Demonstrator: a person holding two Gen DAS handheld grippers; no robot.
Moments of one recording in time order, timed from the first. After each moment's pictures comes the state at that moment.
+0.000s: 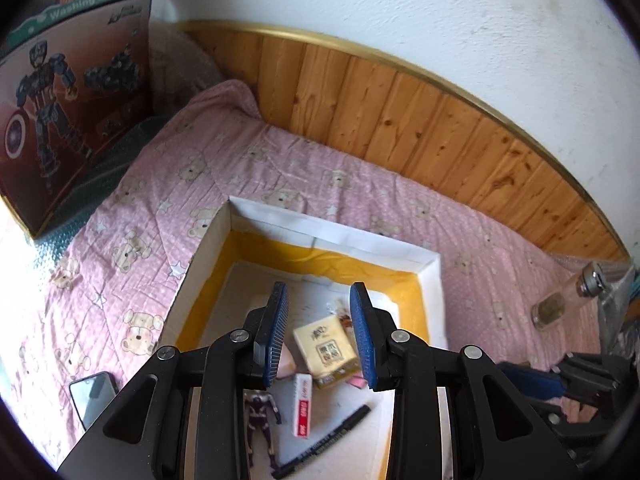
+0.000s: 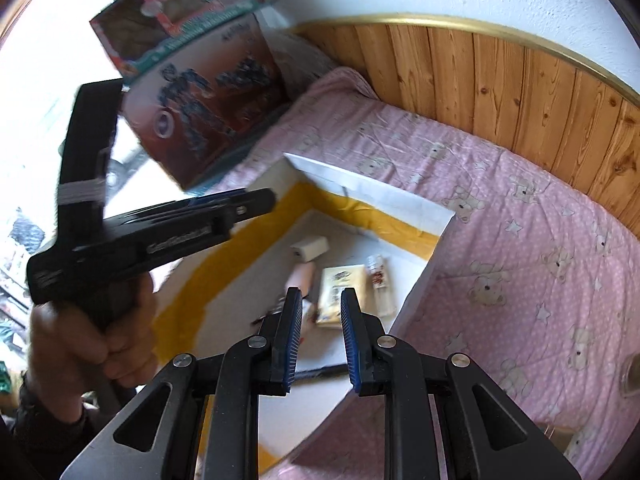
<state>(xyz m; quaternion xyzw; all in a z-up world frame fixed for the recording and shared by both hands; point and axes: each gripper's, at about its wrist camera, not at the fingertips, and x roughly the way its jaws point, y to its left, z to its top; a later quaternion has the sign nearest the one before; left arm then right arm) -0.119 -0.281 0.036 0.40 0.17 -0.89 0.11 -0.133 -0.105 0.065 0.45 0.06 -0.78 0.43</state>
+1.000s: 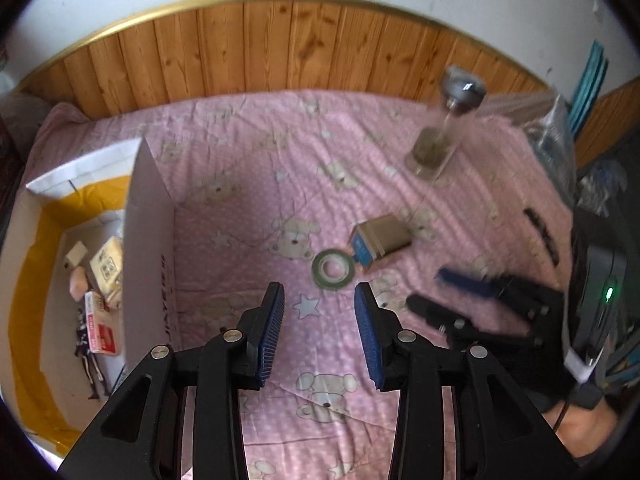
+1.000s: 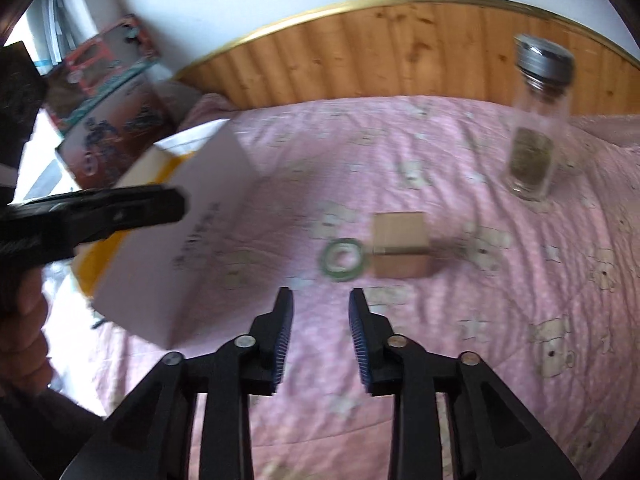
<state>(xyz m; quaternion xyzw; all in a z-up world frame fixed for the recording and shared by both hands) -0.098 -0.026 0.000 0.49 0.02 -0.87 -0.07 -0.074 0.137 -0.027 0.43 -0.02 -0.87 0.24</state>
